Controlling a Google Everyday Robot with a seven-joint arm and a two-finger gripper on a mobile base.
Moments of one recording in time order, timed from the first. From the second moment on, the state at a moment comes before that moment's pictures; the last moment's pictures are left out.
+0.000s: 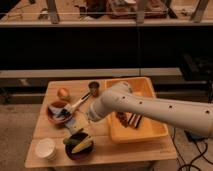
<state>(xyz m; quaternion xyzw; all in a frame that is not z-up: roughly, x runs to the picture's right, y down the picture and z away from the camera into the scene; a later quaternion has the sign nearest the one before) -0.103 0.143 0.679 0.16 -0.36 -0.82 0.41</state>
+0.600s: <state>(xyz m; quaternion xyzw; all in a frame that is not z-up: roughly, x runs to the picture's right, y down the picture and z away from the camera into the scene) -0.110 0.155 0.674 0.19 -0.35 -0.86 0.33</state>
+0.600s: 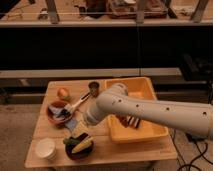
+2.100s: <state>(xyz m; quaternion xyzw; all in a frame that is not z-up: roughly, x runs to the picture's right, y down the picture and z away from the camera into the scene) -0.116 0.225 0.655 0.27 -0.30 -0.91 0.03</state>
